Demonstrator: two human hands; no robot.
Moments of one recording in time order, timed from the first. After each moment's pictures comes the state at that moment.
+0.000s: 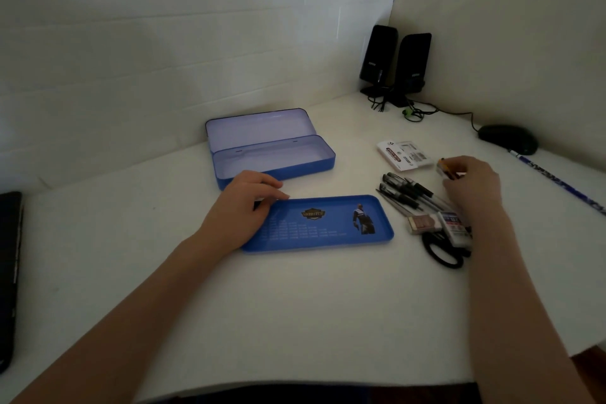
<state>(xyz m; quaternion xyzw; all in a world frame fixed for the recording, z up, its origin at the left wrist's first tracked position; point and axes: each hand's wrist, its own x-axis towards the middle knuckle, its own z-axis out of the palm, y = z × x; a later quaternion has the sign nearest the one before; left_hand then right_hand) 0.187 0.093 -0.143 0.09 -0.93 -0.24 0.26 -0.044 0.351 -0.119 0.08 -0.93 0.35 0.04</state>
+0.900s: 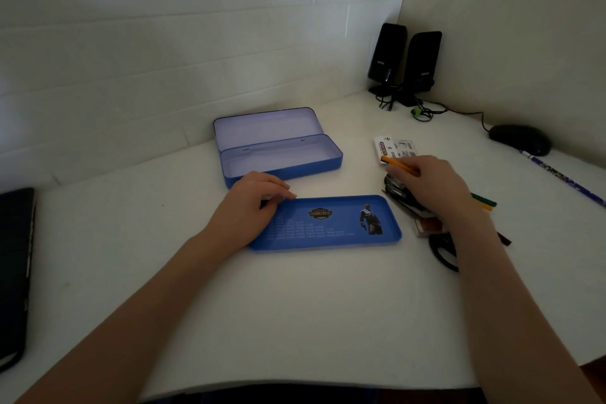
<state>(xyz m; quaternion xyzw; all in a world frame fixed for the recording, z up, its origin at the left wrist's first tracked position) 0.187 0.094 -0.141 0.10 -0.93 -0.26 0.25 -0.012 0.309 -0.108 0.28 -0.93 0.25 0.00</state>
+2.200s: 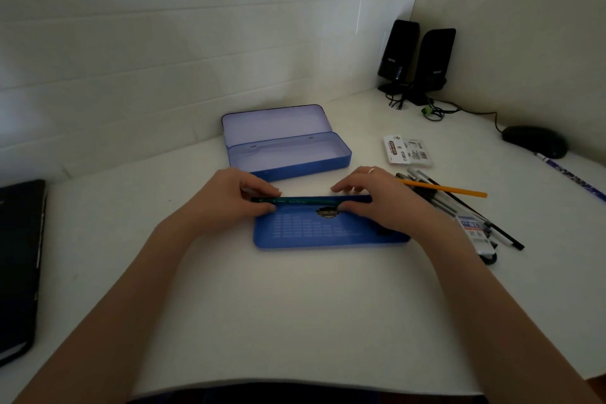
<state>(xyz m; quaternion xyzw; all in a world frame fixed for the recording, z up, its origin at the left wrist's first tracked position) 0.206 0.072 -0.118 0.18 -0.88 -0.41 0.14 0.037 0.269 -0.110 0.53 -0.82 0.21 -0.08</state>
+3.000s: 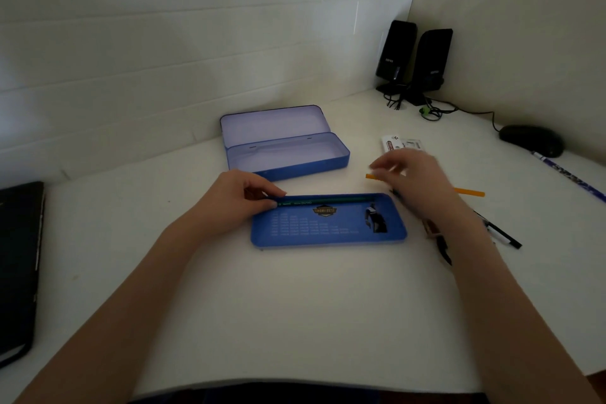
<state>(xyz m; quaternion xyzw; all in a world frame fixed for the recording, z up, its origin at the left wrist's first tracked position) 0.202 0.075 -0.123 0.16 -0.88 -0.41 0.15 0.012 0.288 -0.102 0.38 -0.86 0.35 -0.01</state>
